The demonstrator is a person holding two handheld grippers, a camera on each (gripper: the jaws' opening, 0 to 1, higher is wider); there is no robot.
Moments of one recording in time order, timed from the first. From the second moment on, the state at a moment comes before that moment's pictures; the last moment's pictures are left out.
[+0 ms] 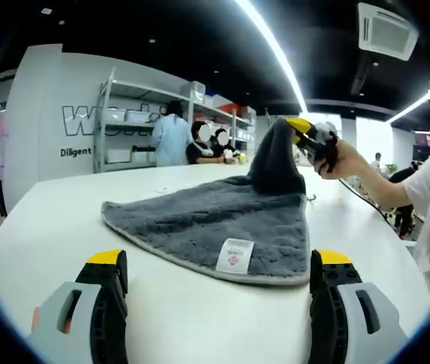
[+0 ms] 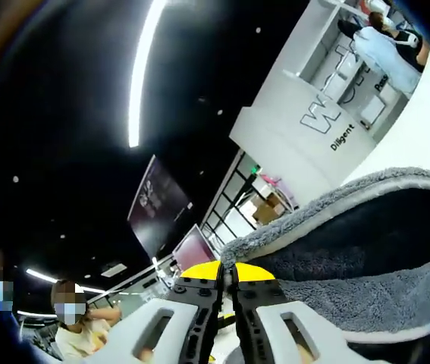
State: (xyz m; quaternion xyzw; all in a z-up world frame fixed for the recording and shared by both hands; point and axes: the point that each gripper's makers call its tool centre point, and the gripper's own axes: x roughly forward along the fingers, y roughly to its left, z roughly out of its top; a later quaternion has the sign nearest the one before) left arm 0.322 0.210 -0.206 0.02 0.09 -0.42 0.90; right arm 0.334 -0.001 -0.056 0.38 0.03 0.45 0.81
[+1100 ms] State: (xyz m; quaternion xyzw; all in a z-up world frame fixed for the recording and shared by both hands) left arm 0.323 0.208 -0.204 0.02 0.09 -0.43 0.90; right arm 0.319 0.072 -0.050 0.34 0.05 0.50 0.80
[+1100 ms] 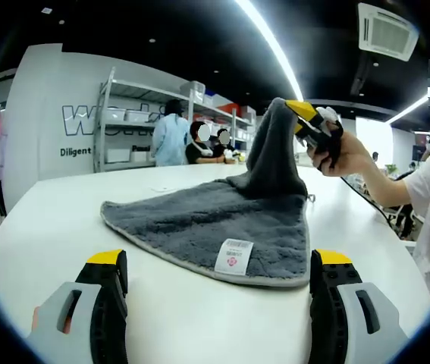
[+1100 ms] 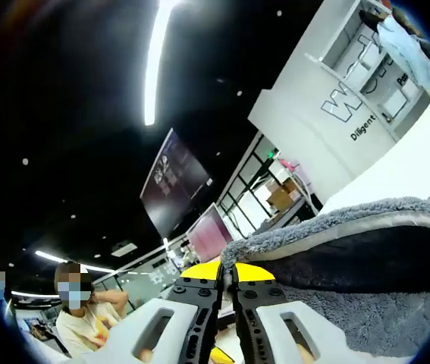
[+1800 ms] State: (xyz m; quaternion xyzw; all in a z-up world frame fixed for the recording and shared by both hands) left arm 0.324 0.209 -0.205 0.02 0.09 -0.43 0.90; right arm 0.306 0.110 -0.083 0.28 0.10 0.53 0.80
